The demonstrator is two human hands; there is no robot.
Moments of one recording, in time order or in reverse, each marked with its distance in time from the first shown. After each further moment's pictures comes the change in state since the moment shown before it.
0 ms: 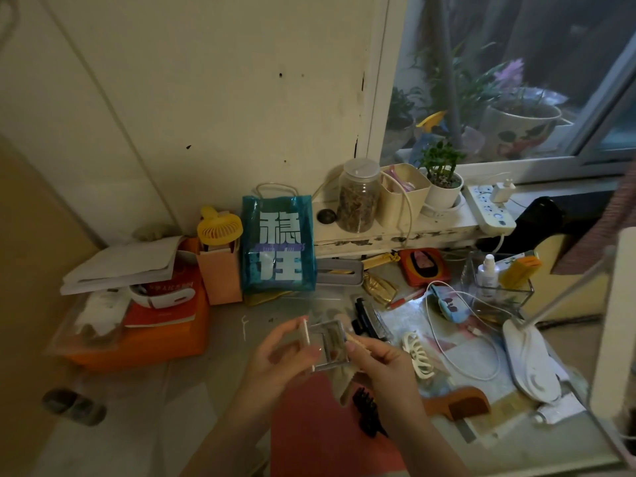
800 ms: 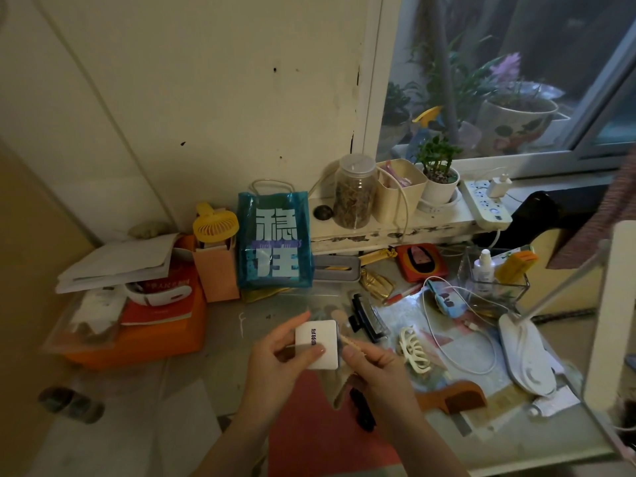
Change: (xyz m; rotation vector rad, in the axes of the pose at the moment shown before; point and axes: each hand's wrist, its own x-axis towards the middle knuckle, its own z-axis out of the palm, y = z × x) left_hand 0.015 -0.019 0.005 0.271 0.142 0.218; right_hand -0.010 0.001 -0.002 0.107 -0.127 0.055
